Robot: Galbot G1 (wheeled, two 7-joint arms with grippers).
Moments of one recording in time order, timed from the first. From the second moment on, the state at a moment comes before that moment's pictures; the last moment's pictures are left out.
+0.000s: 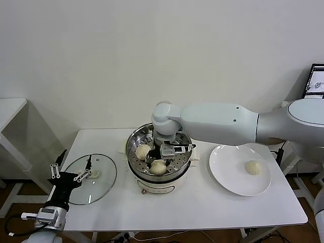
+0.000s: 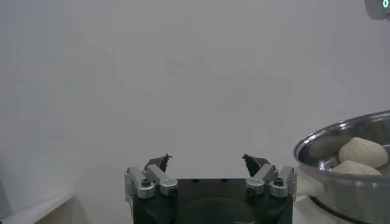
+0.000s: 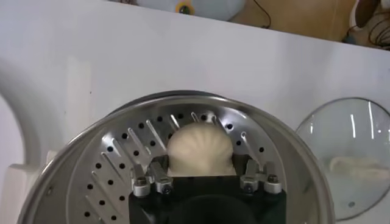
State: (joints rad) left arm 1.55 -1.44 -0.81 -2.14 0.08 -0.03 0.19; right arm 0.55 1.26 -1.36 1.41 -0.18 0.57 -1.05
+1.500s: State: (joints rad) left arm 1.58 -1.45 -0.75 -2.20 0.12 -0.03 0.16; right arm 0.26 0.58 -0.82 1.27 -0.13 0.01 -1.34
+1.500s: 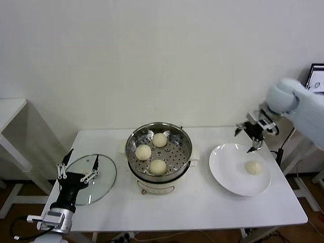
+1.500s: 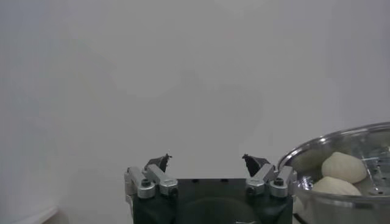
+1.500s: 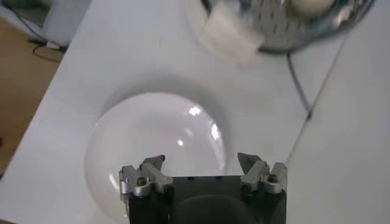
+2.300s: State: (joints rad) left arm 1.58 -1.46 -0.74 -2.18 0.13 -0.03 0.16; right arm -0.19 0.69 -0.34 1.01 -0.44 0.00 -1.25
